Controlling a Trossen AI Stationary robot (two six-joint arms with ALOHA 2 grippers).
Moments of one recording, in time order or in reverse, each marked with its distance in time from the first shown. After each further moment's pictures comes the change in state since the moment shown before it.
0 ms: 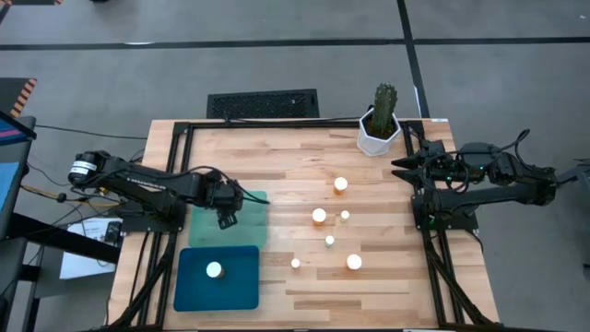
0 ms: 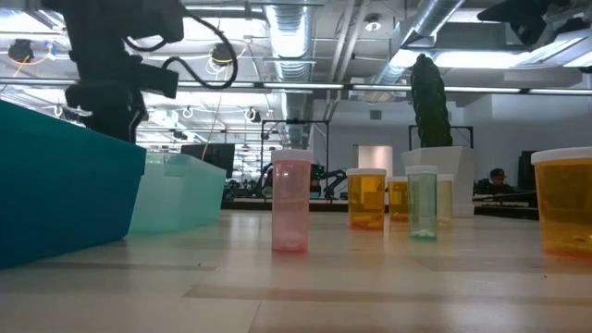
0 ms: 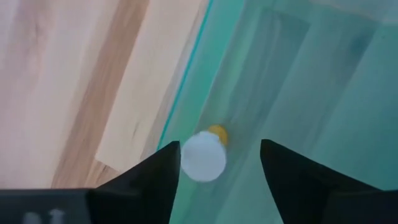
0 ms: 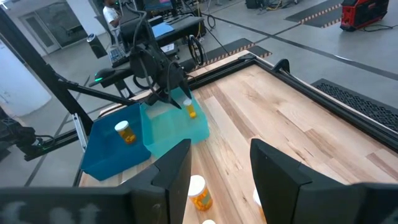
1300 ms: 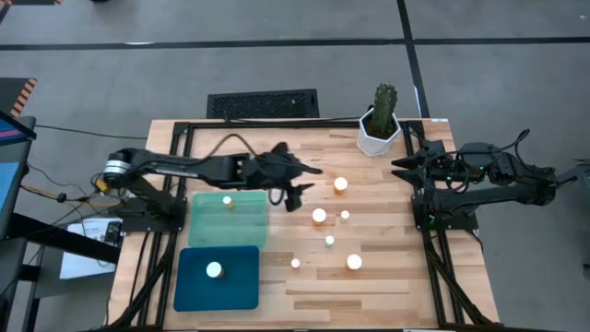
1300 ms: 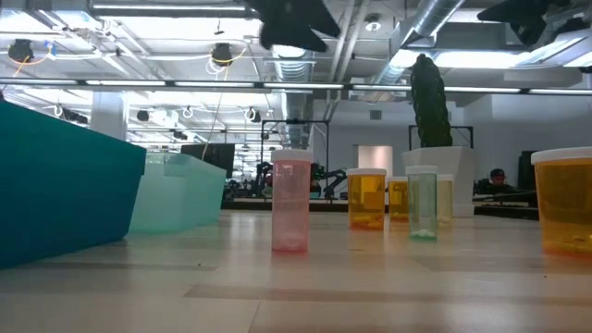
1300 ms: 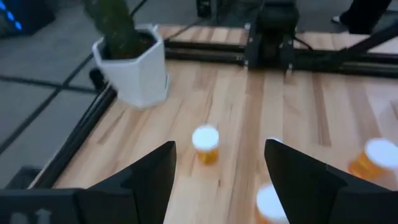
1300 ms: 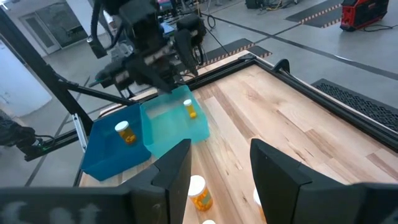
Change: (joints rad) left arm 0.076 0.337 0.576 0.626 0.013 0.396; right arm 0.000 0.000 0.000 0.000 0.000 0.000
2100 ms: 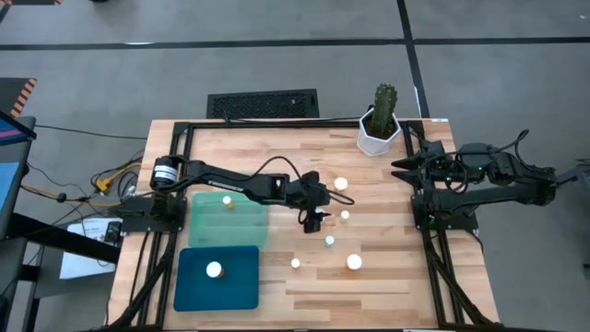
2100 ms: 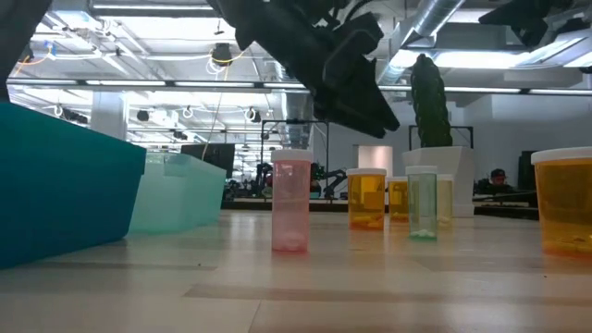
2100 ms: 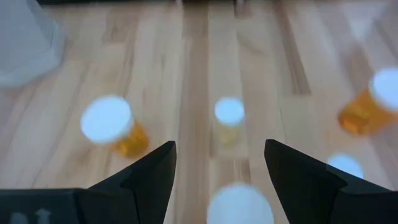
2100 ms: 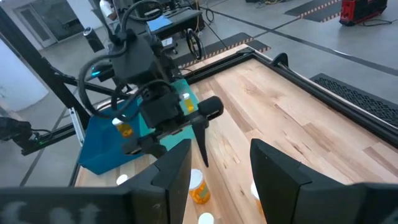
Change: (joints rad) left arm -0.024 0.389 0.096 0.120 0.206 0.068; right arm 0.001 0.000 0.000 -0.025 -0.001 0.001
